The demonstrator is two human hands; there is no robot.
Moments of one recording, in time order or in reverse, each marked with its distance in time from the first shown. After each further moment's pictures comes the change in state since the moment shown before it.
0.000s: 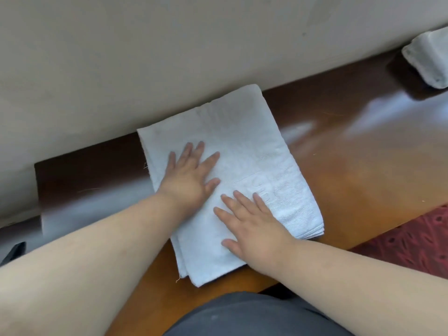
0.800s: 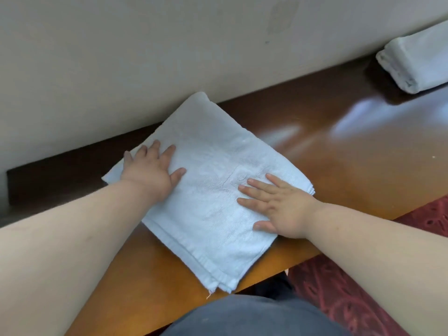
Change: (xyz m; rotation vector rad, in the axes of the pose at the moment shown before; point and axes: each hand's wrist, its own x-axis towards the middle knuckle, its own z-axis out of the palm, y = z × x) left_hand 0.034 0.004 -0.025 0.280 -0.172 -0.270; right_hand -0.023 0.166 -0.020 -0.318 -0.216 -0.154
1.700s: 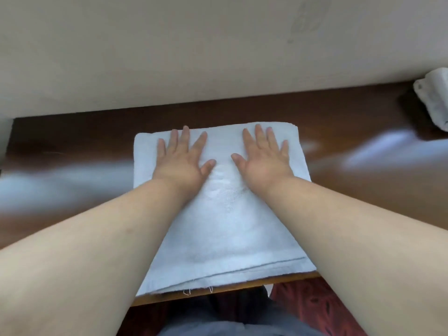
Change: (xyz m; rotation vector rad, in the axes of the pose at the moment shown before) left_hand -0.016 0.104 -0.001 -0.263 0.160 -0.148; right_hand 0.067 0.038 -0.048 0.325 0.316 0.461
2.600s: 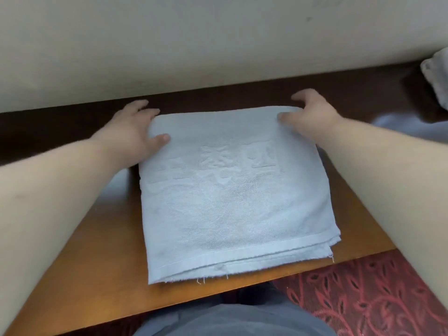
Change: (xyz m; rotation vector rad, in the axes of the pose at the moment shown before) left_hand 0.046 -0.138 -0.022 -0.294 -0.037 0.020; right_hand 0.058 0.060 -0.048 0.525 0.071 0.315
